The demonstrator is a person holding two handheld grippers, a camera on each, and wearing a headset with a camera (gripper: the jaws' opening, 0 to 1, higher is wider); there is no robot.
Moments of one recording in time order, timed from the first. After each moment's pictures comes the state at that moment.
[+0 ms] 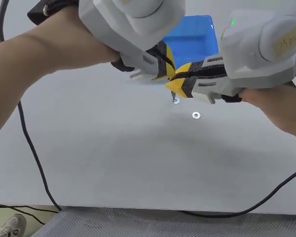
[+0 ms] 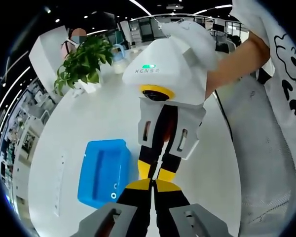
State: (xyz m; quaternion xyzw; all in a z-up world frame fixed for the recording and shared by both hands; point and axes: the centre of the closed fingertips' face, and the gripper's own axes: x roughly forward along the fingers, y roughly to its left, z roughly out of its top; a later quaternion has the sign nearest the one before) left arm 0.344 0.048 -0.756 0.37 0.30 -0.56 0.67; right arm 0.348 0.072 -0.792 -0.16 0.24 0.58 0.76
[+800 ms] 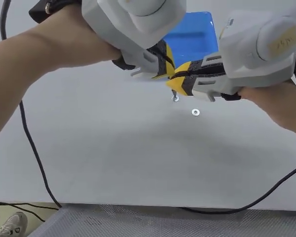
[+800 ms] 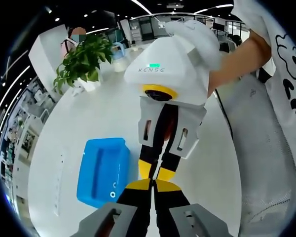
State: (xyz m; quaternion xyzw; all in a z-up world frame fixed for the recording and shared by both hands) left arm 0.344 0.049 -0.757 0.37 0.30 -0.56 0.67; right arm 0.343 0.072 -0.793 -0.18 0.23 0.59 0.76
